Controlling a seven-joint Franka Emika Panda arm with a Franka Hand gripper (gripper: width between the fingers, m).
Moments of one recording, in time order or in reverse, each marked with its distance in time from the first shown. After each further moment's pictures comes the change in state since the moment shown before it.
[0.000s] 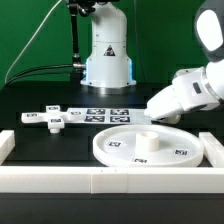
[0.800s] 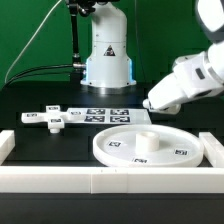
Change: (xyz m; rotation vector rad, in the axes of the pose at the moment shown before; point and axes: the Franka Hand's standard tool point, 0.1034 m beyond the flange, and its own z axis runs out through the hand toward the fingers) arm -0.029 0.028 -0.049 -0.006 0.065 -0.143
